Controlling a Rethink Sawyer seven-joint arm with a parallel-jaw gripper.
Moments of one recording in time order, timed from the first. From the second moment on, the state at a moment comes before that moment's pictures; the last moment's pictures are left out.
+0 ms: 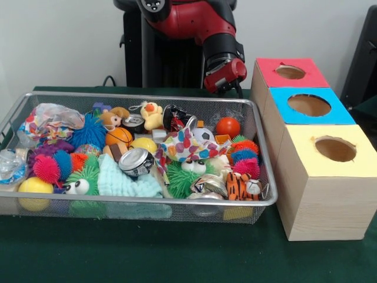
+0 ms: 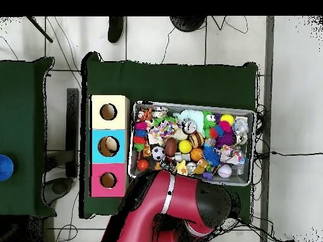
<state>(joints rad) -0.28 0.14 -0.03 2.17 -0.30 -1.70 2.48</state>
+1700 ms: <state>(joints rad) -0.17 -0.03 0.00 2.30 0.10 -1.50 2.48</state>
